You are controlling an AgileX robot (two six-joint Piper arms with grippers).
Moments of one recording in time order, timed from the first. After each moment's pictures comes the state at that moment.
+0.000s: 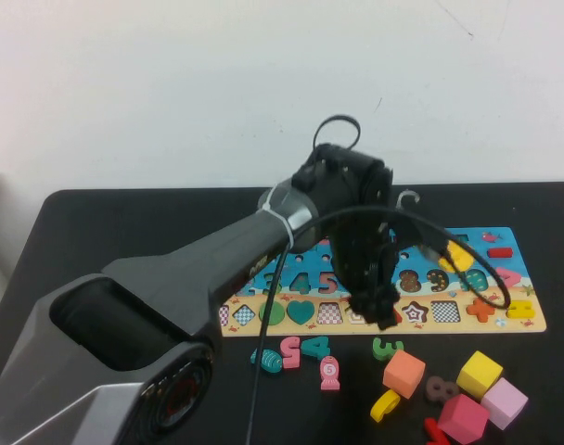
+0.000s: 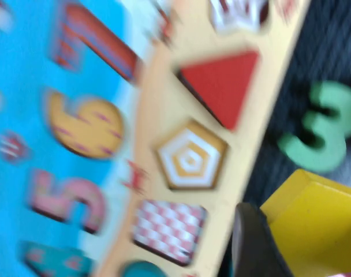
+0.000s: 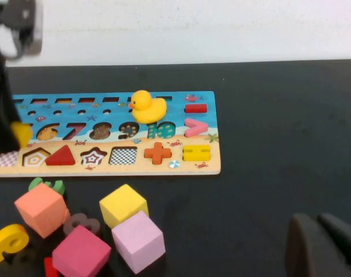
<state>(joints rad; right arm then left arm) -0.07 -0.01 0.02 0.26 0.42 -0.23 -0.69 2.45 -2.18 -0.11 1.13 0.58</state>
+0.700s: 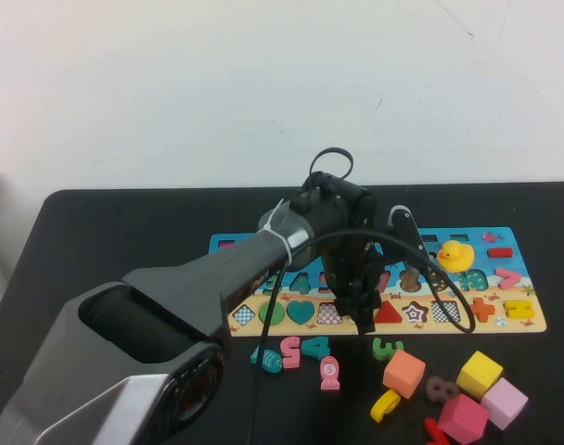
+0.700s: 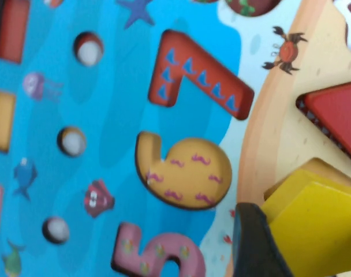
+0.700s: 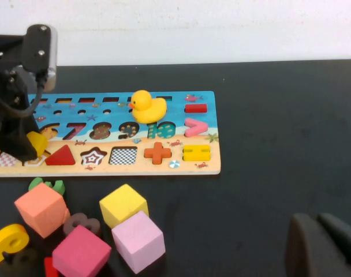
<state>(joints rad) -0.07 -0.01 0.02 0.26 0.42 -0.23 -0.66 2.55 -2.20 -0.05 0.96 0.69</state>
